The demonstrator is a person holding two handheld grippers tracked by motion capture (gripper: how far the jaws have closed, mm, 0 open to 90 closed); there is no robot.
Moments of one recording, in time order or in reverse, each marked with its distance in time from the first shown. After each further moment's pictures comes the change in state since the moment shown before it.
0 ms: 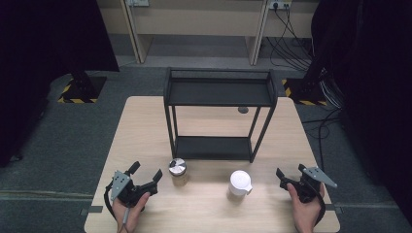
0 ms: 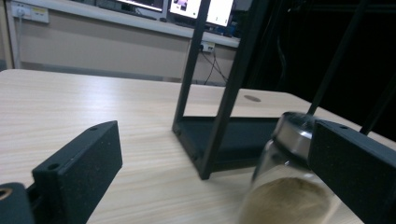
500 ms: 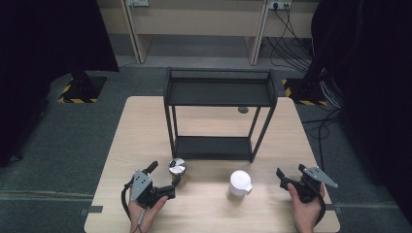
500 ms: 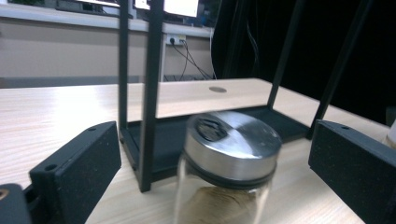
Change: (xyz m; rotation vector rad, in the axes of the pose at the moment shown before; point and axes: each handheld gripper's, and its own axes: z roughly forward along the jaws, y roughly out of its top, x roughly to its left) left arm -0.033 0.006 0.021 0.056 -0.093 0.110; right arm 0.000 0.000 0.000 0.001 0.000 0.003
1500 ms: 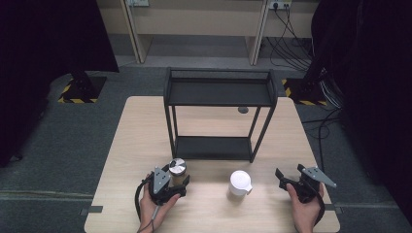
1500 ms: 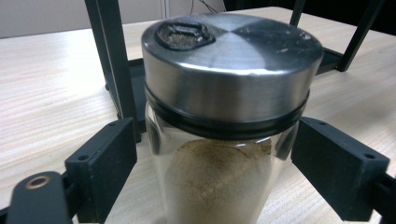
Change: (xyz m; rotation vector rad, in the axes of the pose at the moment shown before) left arm -0.020 0.013 0.035 0.243 0.049 0.085; right arm 0.001 0.001 0.001 0.006 0.009 -0.010
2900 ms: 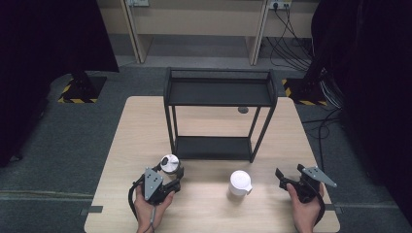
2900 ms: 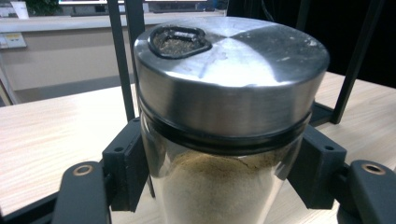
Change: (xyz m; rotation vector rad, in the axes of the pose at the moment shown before) left arm -0.006 0.000 -0.027 -0.199 0.039 0.029; right arm -0.002 0.000 0.000 0.002 0.006 0.007
